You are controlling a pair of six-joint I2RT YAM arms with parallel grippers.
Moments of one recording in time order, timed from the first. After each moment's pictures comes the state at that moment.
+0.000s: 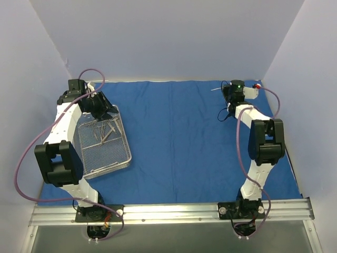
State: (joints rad) left arm 0.10 1.68 1.49 -0.78 0.49 -0.52; right arm 0.04 1.92 1.28 0.26 0.28 1.33
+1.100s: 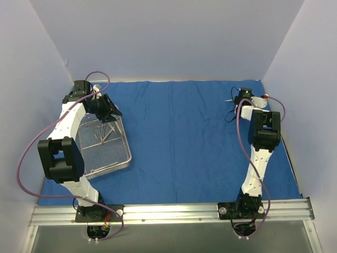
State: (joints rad) left arm 0.06 1.72 1.48 -0.79 0.50 -0.52; right arm -0.12 2.24 1.42 0.25 0.36 1.29
